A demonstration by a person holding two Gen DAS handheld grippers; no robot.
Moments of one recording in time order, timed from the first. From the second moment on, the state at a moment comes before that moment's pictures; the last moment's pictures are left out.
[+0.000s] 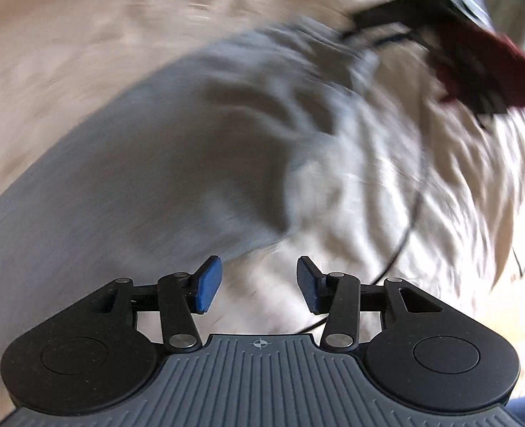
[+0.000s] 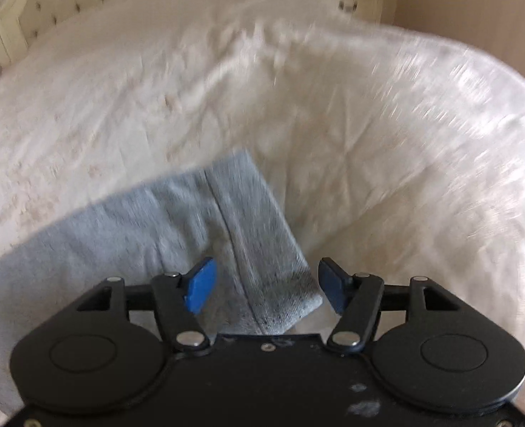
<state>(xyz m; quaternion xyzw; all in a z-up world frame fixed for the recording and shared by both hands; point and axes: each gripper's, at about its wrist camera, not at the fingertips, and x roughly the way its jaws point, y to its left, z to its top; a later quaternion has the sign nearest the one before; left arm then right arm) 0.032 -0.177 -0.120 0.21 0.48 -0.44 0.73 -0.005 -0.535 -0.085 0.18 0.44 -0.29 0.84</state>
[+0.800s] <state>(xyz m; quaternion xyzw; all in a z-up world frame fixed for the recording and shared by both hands) 0.148 0.137 -0.101 0.07 0.49 -0.10 0.86 0.092 -0.145 -0.082 0.17 0.50 -0.01 0.85</state>
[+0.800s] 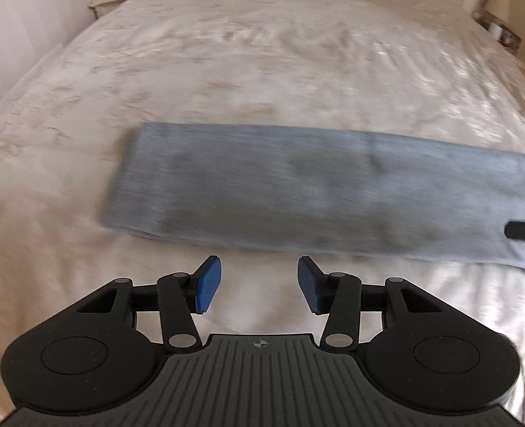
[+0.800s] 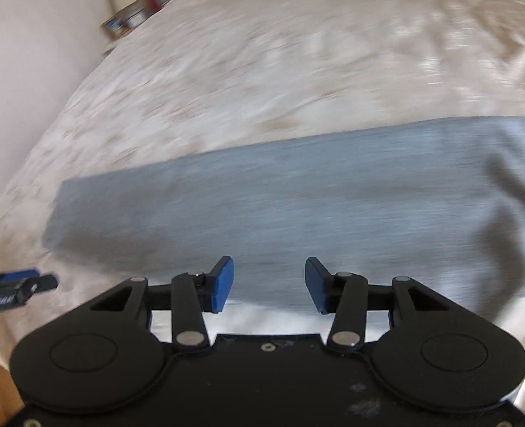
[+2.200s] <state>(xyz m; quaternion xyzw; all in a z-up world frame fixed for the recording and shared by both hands) 0.302 0.224 -0.164 0.01 0.51 -0.18 0.84 0.245 -0.025 -0.126 0.13 0.55 -0.07 0.83</state>
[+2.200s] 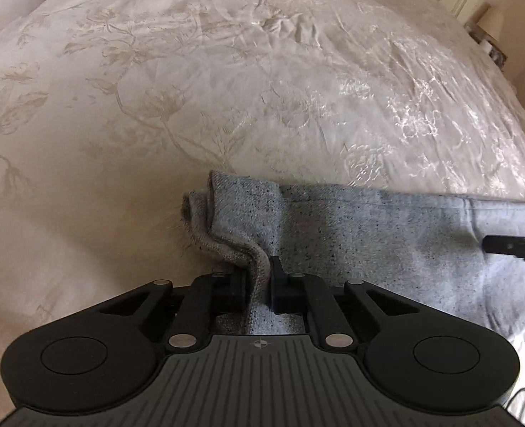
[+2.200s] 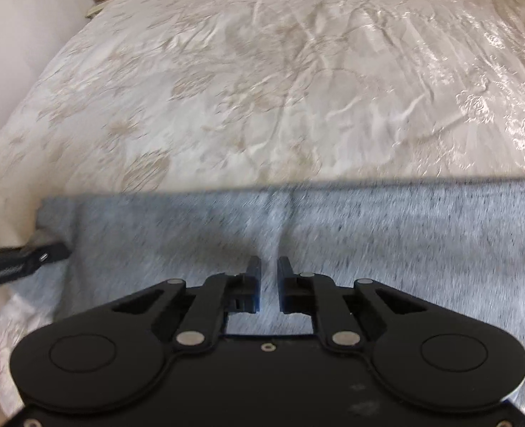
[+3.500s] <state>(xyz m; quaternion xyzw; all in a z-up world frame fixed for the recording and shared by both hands) 0.187 -0.147 -0.120 0.04 0.49 -0.33 0.81 0.067 -0.220 -0.103 0.24 0.52 -0.12 0.81</state>
